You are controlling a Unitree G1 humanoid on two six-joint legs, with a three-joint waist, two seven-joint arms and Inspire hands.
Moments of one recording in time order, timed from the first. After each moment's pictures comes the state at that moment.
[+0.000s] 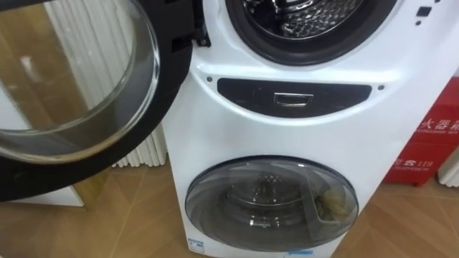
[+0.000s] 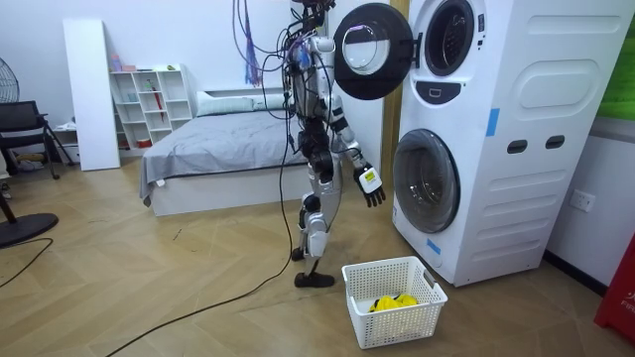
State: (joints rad) left arm 0.13 0.16 0.08 1.10 0.02 -0.02 0.13; right arm 0.00 -0.21 0.09 1.12 0.06 -0.02 0.00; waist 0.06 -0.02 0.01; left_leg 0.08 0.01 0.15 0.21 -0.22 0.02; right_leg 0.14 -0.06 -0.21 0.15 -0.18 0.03
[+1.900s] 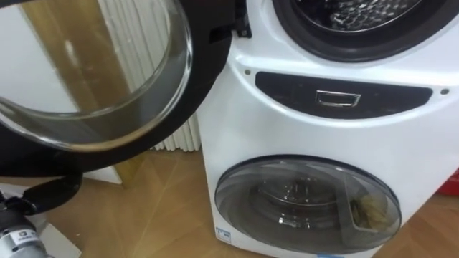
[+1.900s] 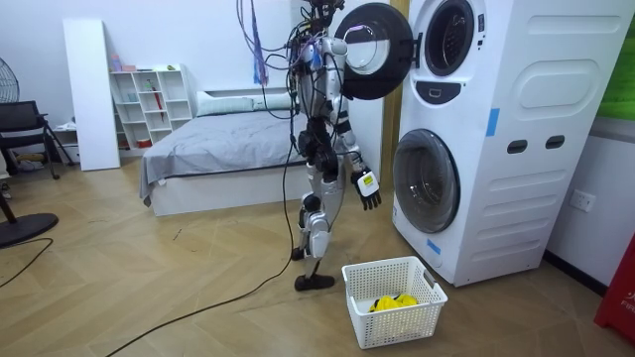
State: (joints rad) left arm 0.05 0.23 0.18 -0.12 -0.06 0.15 0.63; right arm 0.05 -0.18 -0.05 1.19 0.01 -0.10 -0.01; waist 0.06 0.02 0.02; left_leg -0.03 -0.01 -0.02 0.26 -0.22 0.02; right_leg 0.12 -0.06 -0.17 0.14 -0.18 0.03
